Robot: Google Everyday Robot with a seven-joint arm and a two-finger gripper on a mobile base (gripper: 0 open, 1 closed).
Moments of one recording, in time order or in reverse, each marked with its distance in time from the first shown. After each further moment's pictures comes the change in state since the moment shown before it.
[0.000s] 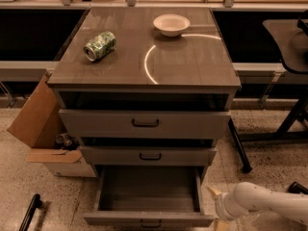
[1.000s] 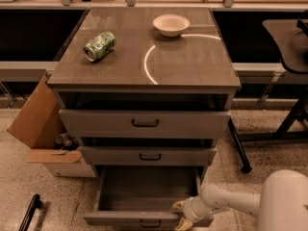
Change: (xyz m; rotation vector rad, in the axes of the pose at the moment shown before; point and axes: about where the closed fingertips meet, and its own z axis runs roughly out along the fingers) arm -0.067 0.001 0.151 -0.119 -0.199 -0.103
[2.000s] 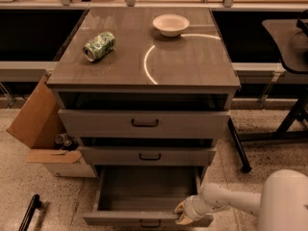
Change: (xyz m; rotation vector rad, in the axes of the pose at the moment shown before) arm 0.000 -0.001 -0.001 0.002 0.001 0.000
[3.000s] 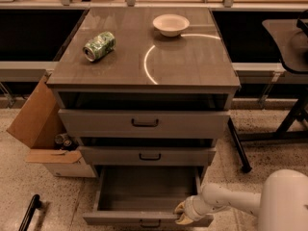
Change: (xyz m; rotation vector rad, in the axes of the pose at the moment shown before) arm -0.001 0.000 0.001 0.000 0.000 0.000
